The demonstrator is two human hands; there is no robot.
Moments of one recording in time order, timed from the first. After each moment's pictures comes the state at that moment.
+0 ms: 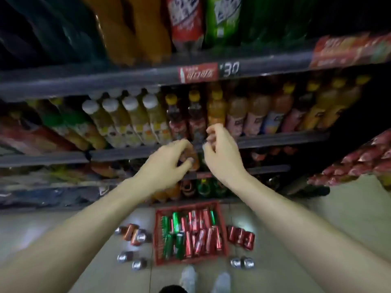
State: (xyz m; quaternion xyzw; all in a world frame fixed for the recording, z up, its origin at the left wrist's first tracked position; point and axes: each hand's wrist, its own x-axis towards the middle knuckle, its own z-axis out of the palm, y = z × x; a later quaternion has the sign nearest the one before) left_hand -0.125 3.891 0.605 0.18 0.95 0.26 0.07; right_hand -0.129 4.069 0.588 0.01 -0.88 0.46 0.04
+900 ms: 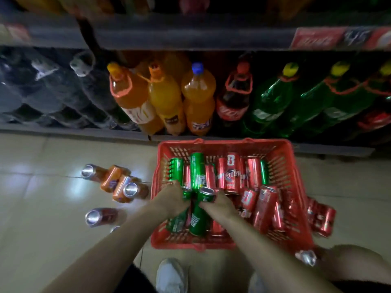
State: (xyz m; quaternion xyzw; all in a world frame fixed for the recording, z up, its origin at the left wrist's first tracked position) left_hand -0.008 3.723 -0.117 -0.08 0.89 0.22 0.40; right_hand 0.006 3.893 -0.129 -0.22 -0.78 0.41 -0.41
